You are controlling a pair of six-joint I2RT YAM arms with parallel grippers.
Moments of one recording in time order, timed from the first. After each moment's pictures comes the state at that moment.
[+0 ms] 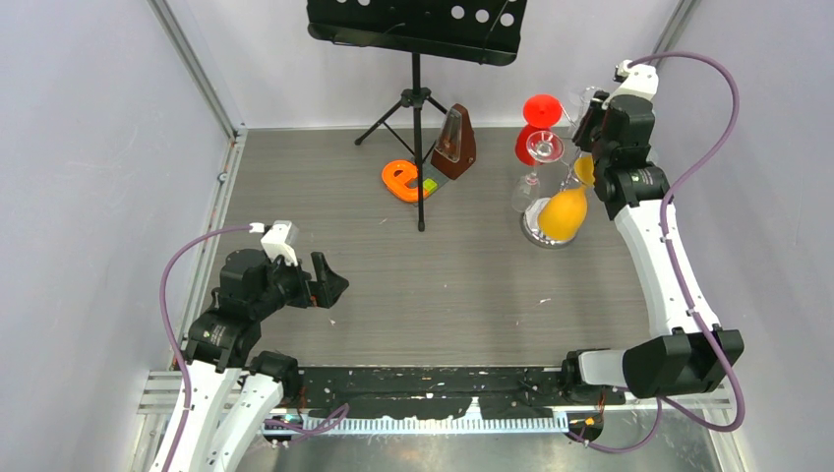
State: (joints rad) left arm -0.25 0.51 0.74 -0.78 0.28 -0.31; right arm 0.07 1.30 1.40 -0.31 0.26 0.14
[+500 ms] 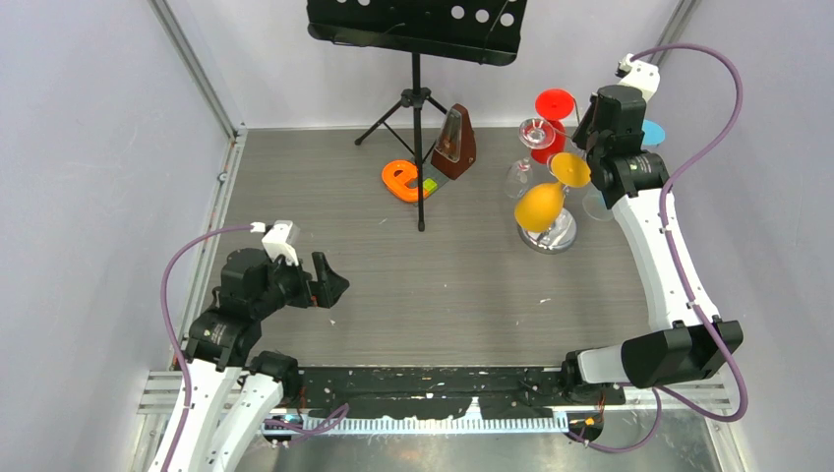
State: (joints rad) left arm -0.25 0.51 0.74 -0.78 0.28 -0.31; right arm 0.12 1.36 1.54 -0.51 0.41 0.29
